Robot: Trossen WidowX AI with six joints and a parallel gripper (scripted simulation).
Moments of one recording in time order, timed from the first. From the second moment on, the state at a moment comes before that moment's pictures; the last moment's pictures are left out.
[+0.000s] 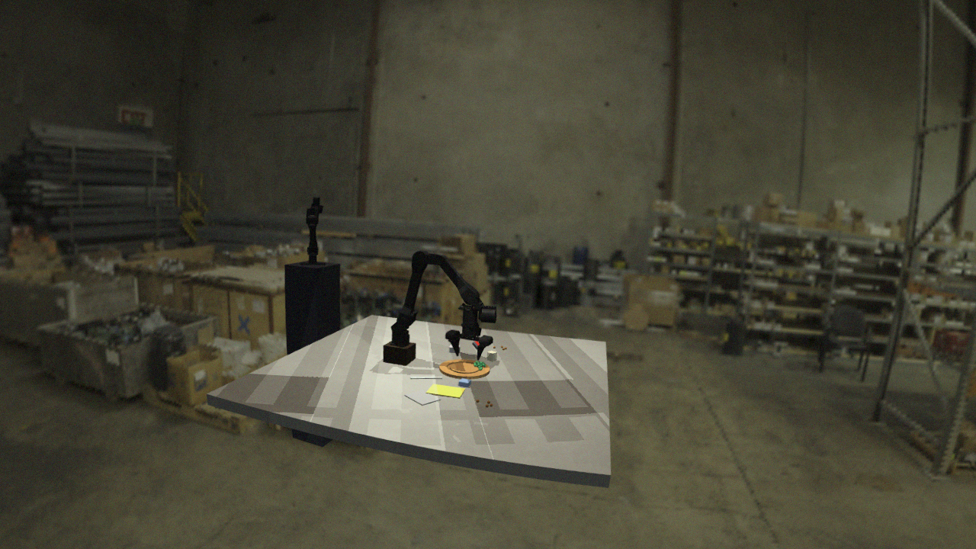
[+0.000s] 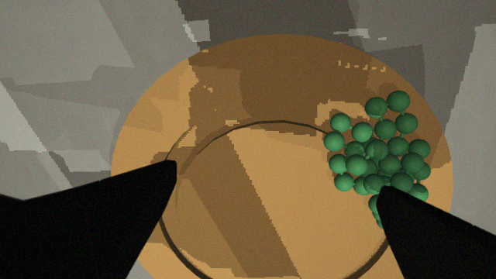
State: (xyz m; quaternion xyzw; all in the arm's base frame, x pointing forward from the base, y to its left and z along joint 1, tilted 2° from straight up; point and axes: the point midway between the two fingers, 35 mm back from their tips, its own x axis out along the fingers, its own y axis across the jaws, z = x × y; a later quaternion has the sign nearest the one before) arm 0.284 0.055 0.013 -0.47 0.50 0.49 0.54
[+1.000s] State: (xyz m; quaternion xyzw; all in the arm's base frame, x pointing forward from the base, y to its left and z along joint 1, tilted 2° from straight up) arm 0.284 0.055 0.020 -0.47 0.50 0.48 0.54
